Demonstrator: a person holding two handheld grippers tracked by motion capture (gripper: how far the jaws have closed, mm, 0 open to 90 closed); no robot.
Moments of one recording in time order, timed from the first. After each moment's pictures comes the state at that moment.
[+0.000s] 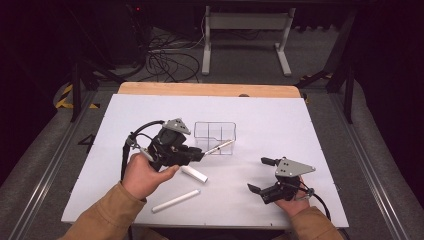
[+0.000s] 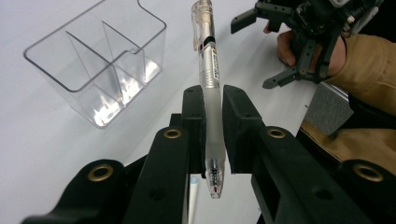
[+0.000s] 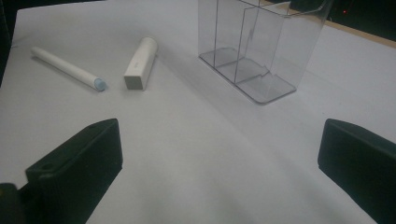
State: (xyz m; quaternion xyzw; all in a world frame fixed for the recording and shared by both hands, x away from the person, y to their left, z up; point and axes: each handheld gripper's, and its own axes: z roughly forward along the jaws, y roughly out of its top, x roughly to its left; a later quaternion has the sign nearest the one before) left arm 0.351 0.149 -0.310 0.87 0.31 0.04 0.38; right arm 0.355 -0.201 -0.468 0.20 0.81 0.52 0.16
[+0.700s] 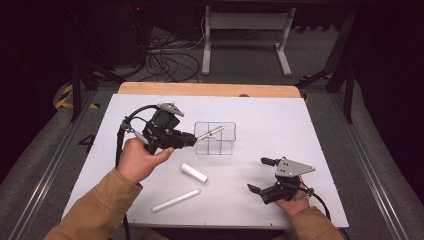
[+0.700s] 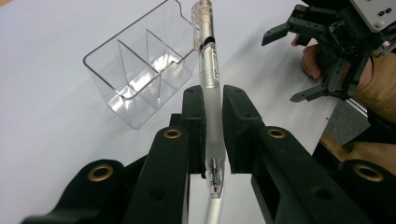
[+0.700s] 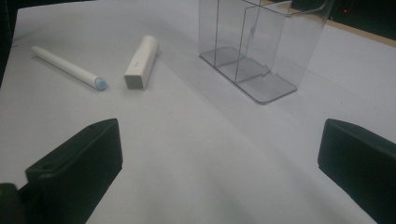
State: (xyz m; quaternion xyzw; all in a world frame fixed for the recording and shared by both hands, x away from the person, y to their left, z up) left arm 0.381 0.164 -0.299 0.86 0.34 0.04 0.37; right arm 0.355 -0.200 -0.468 0.20 0.81 0.52 0.16
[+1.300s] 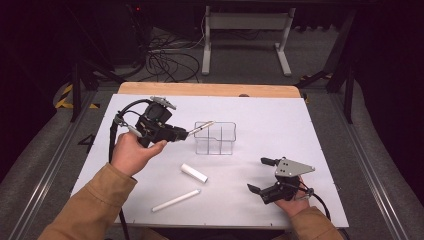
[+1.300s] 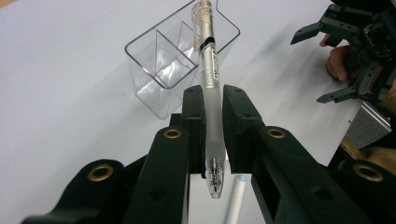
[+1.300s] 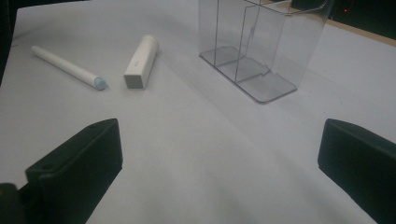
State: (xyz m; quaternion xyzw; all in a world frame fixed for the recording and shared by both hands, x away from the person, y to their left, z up) left arm 0.397 0.182 -0.299 0.86 0.37 0.05 0.35; right arm 0.355 -0.200 -0.469 0.20 0.81 0.52 0.16
